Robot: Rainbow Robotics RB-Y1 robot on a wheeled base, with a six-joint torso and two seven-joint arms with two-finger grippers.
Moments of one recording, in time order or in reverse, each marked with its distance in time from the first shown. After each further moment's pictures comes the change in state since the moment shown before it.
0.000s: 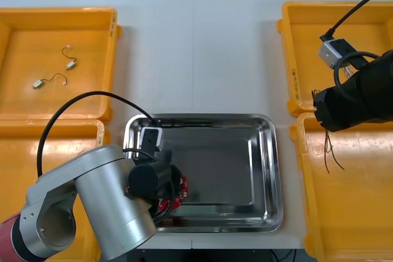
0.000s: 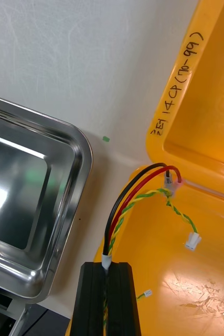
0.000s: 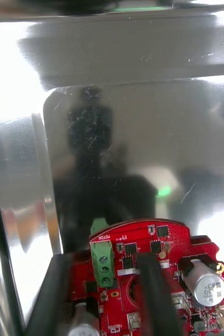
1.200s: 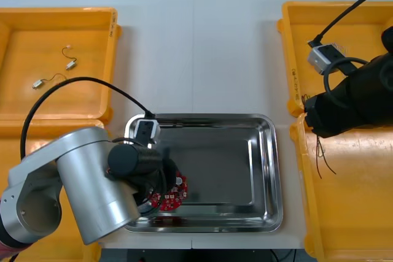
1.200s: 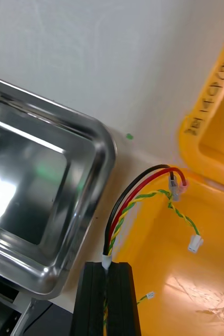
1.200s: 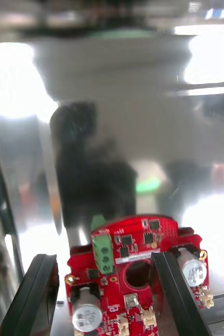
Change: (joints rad) right arm -0.001 0.034 0.032 -0.022 -0.007 0.000 0.002; left arm -0.040 0.060 0.076 -0.039 0.173 -0.007 0.000
